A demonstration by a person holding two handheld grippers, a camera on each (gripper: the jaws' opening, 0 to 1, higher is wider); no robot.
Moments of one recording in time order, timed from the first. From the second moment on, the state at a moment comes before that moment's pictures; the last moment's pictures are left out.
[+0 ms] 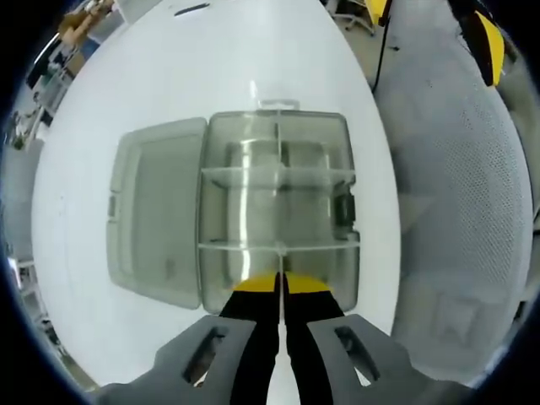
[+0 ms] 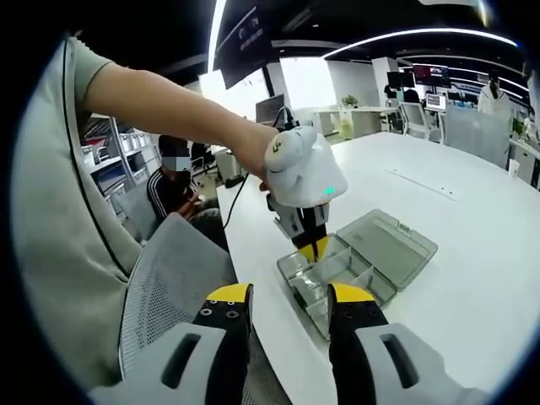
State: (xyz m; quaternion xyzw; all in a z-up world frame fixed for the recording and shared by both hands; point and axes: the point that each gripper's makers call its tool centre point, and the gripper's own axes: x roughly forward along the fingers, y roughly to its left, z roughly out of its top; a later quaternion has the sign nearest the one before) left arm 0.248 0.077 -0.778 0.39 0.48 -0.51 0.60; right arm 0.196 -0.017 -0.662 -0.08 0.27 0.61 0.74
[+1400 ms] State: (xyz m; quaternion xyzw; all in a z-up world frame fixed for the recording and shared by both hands) left arm 0.247 0.091 -0.742 0.29 0.42 -0.45 0.73; right arm 0.200 -0.029 -0.667 -0.12 0.28 0.61 0.73
